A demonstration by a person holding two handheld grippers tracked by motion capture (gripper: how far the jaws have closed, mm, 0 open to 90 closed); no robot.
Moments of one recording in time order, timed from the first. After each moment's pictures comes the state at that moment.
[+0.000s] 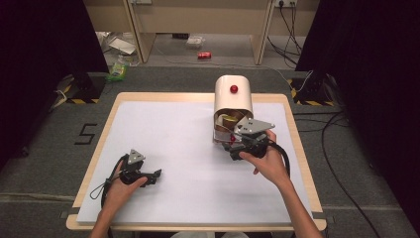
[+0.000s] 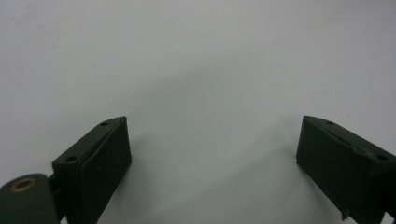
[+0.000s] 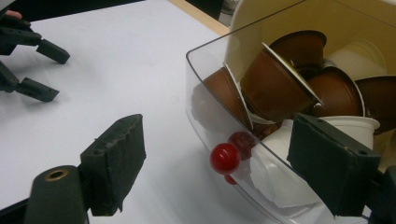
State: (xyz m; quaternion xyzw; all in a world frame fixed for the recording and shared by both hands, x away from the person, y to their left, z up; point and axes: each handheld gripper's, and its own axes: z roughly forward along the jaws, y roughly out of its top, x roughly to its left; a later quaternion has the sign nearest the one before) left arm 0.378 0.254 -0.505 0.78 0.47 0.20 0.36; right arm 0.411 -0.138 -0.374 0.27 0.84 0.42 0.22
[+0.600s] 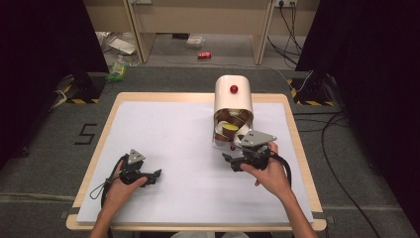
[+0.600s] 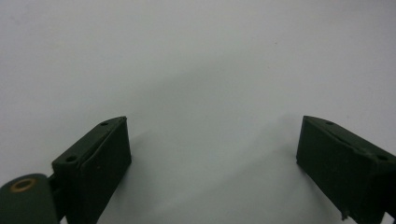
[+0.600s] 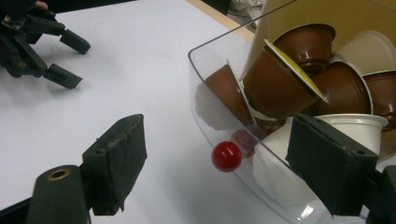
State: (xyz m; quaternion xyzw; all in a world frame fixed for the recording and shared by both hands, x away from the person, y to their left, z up) left arm 0.378 0.254 -0.505 0.78 0.47 0.19 0.36; right arm 0.383 -0.139 -0.382 0.27 0.84 0.42 0.22
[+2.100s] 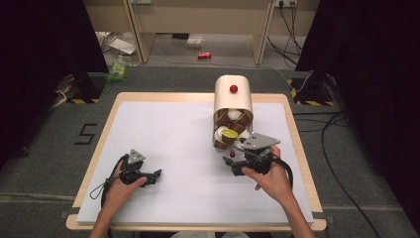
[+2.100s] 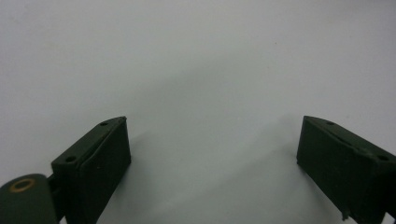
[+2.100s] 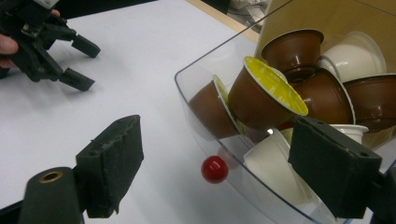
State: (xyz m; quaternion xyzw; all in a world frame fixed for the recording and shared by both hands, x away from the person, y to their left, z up) left arm 0.378 0.254 -0.505 0.78 0.47 0.19 0.36; right arm 0.371 -0.142 -0.375 0.28 0.83 0.43 0.21
